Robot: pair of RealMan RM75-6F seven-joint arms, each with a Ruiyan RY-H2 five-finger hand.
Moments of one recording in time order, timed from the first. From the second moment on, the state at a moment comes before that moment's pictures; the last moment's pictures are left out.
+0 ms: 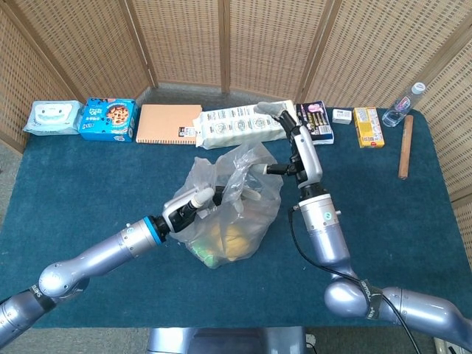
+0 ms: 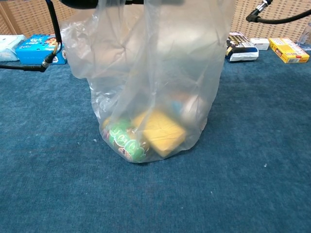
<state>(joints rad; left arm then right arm) -0.41 -1.61 -1.09 -1.83 0.70 -0.17 -0.22 0.78 -1.45 0.67 -1.87 -0.88 1.15 0.36</state>
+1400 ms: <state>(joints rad) -0.35 -1.67 -1.17 -1.82 0.59 -0.21 -0.30 0.76 -1.46 0.63 -1.83 -0.86 1.14 0.35</state>
